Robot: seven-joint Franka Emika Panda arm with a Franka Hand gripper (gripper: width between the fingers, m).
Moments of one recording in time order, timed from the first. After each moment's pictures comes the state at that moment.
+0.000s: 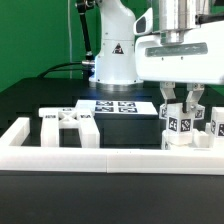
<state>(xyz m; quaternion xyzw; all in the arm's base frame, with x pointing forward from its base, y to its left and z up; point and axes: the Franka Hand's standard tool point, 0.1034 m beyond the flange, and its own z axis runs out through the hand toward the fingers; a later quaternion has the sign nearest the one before) 0.621 0.060 0.083 -0.85 0.52 -0.05 0.06</state>
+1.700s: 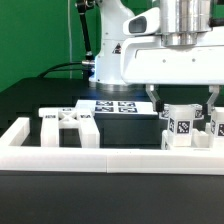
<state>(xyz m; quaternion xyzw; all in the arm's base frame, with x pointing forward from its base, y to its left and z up) 0.622 0.064 0.081 -0.97 0.23 -0.04 0.04</state>
